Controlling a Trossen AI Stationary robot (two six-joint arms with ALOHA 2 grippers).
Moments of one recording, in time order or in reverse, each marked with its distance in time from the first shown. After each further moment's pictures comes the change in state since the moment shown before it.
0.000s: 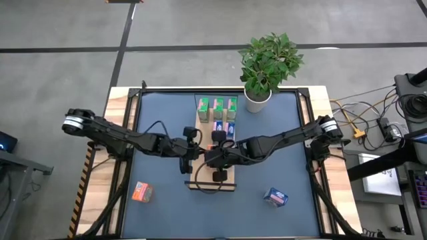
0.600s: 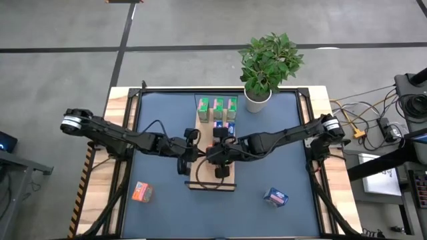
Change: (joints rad) left arm -0.001 -0.022 0.000 -0.008 0.103 0.028; right arm -0.021 -0.021 0.000 -0.048 0.000 -0.044
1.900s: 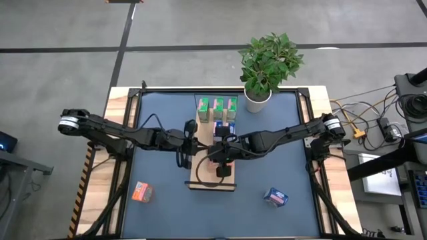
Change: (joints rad) left arm 0.070 -0.042 -0.001 0.071 0.028 0.060; right arm -0.011 -0.014 0.000 -0.052 -0.035 0.055
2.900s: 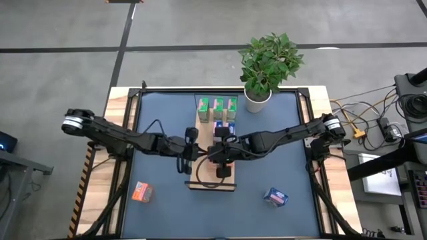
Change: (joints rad) left arm -0.056 0.048 -0.050 0.084 -0.023 -0.039; right arm 0.005 0.000 0.000 0.010 0.000 -0.010
